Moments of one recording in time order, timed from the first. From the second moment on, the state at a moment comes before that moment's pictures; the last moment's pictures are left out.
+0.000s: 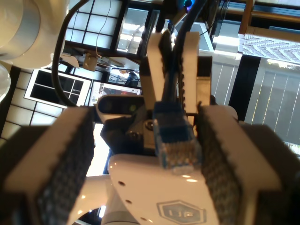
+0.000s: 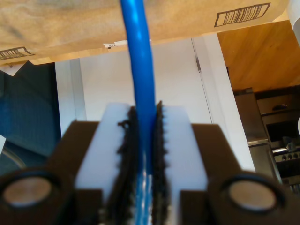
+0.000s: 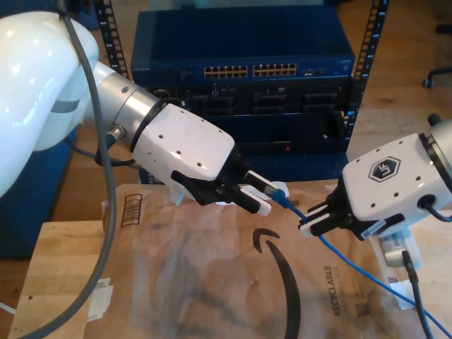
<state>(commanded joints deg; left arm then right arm) -2.4 -11.3 -56.4 -60.1 99.8 -77.9 -3.4 -33.5 -37.6 53.1 84.6 84.2</state>
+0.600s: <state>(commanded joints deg) -2.2 -11.1 -56.2 -60.1 98.8 -76.2 -3.3 -33.3 -37.4 53.1 84.6 84.1</state>
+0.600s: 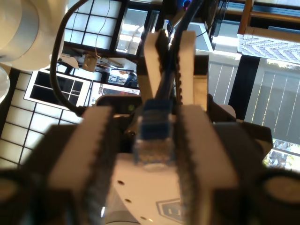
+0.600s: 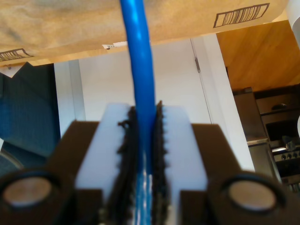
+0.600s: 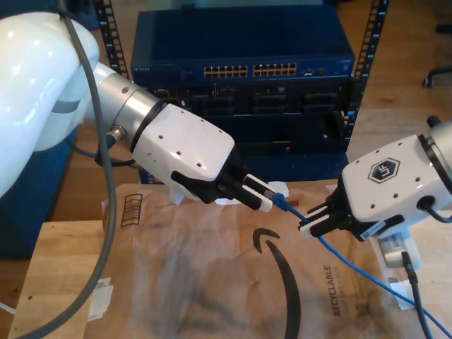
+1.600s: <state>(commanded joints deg) 4.4 8.0 -61.0 -69.8 118.4 -86.6 1.8 -50.7 -36.5 53.0 65.2 66.1</state>
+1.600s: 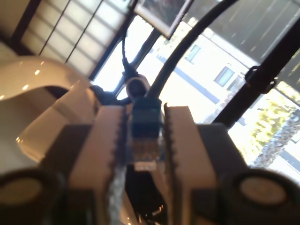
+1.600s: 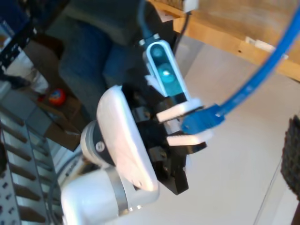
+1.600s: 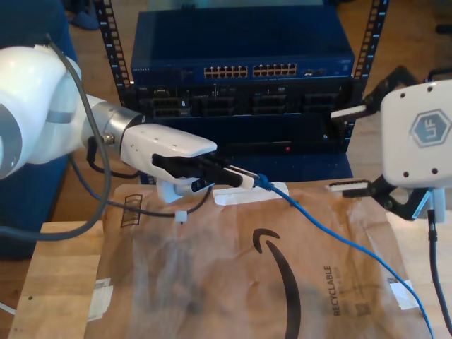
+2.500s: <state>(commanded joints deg) 8.7 14.0 -63.9 -79.4 128.8 -90.0 31.5 -52.2 -26.4 52.6 22.0 60.3</state>
